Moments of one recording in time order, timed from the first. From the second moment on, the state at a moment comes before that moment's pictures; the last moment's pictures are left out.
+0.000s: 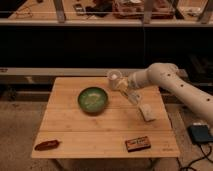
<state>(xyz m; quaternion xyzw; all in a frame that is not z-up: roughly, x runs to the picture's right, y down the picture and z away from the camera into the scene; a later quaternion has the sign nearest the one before) 0.066 -0.042 0.760 0.22 -0.21 -0.81 0.50</state>
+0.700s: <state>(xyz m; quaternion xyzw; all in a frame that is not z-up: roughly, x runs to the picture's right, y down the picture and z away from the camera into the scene) -0.049 -0.032 0.830 0.24 -0.25 -0.84 0.42</state>
